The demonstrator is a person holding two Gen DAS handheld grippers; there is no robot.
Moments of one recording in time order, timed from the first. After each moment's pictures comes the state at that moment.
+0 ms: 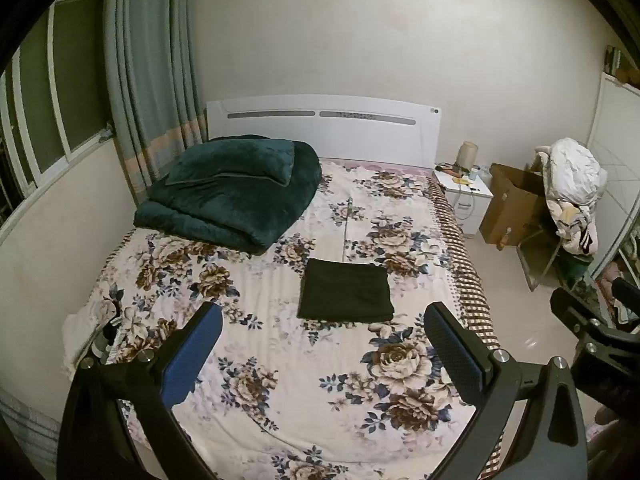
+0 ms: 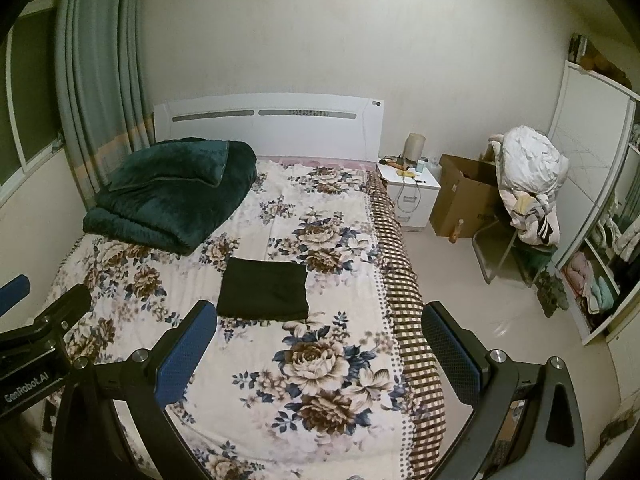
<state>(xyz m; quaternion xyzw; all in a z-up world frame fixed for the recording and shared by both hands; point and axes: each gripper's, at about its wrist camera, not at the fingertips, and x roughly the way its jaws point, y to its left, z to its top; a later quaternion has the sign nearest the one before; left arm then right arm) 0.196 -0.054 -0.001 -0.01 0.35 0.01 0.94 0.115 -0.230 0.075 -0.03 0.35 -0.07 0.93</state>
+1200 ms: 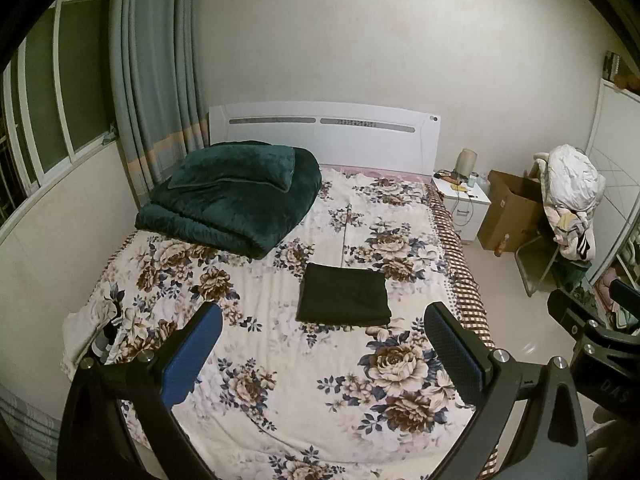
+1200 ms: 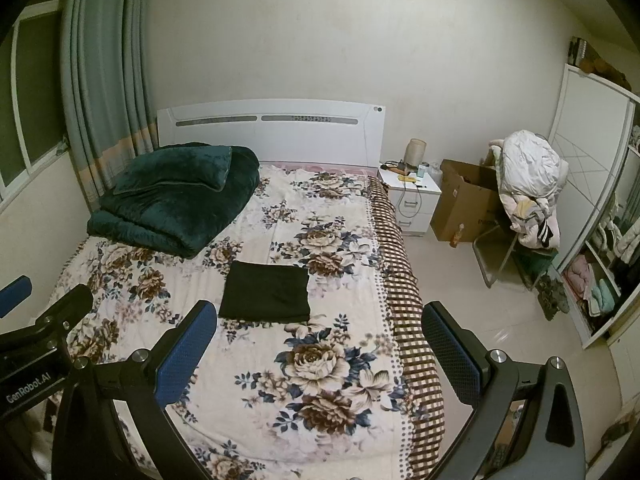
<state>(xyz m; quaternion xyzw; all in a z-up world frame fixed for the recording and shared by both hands) 0.183 -0.057 -0.003 -0.02 0.34 0.02 0.94 0.102 -0.229 0.073 -0.02 0.35 -0.07 0.94</state>
